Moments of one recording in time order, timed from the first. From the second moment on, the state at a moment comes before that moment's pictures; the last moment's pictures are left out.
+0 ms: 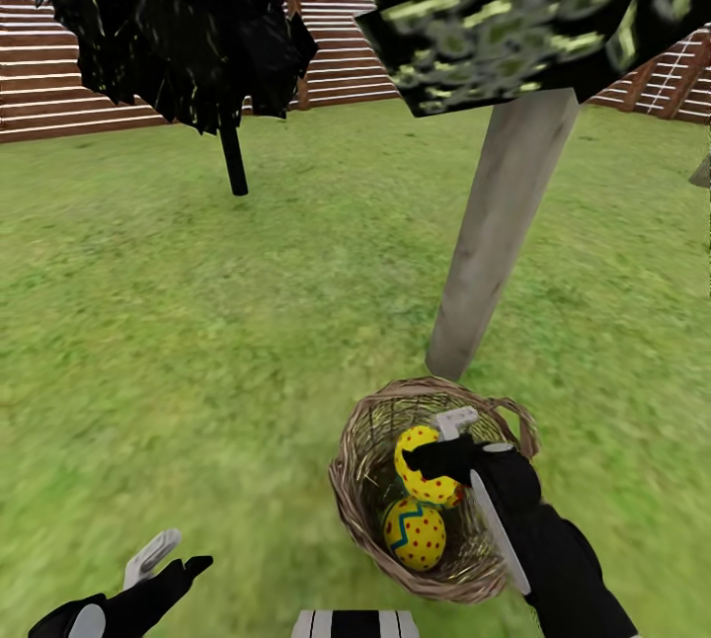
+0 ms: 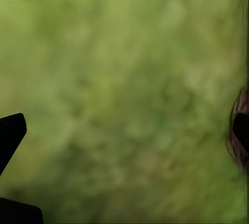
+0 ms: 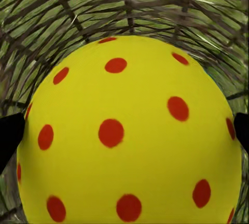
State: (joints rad) left arm -0.12 0.08 0.33 -1.14 0.56 0.76 -0.08; right arm -0.40 0.00 0.20 -1.47 0.01 0.94 0.14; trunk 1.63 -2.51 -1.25
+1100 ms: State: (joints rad) left arm -0.10 0.08 0.32 -1.13 0.54 0.72 -0.08; right arm -0.50 -0.11 -0.55 -1.62 -0.08 0.85 0.93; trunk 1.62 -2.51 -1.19
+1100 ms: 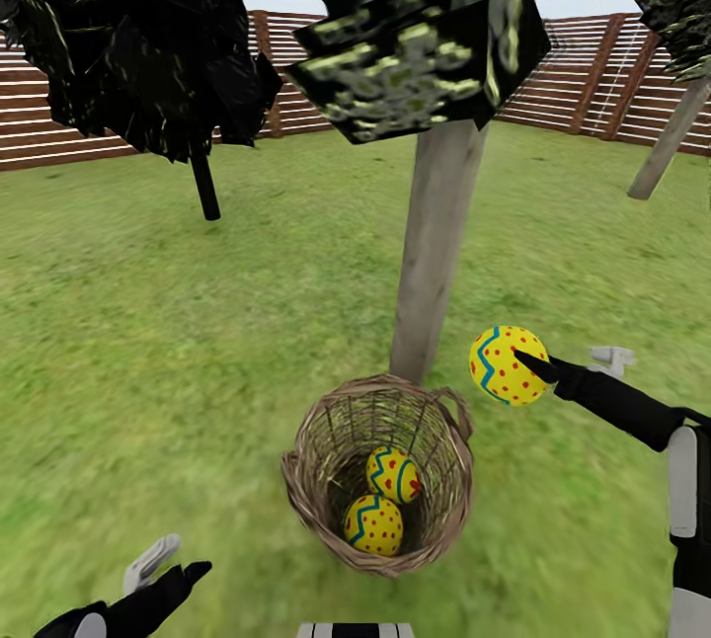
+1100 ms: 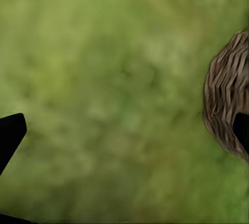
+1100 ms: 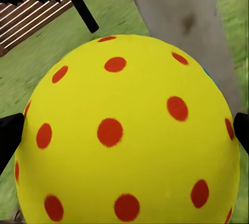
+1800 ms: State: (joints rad) left arm 0.10 0.07 0.51 -1.36 0.56 0.63 -0.14; right arm -0.56 -0.10 -0.32 -1.33 -0.02 0.83 0.48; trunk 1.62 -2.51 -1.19
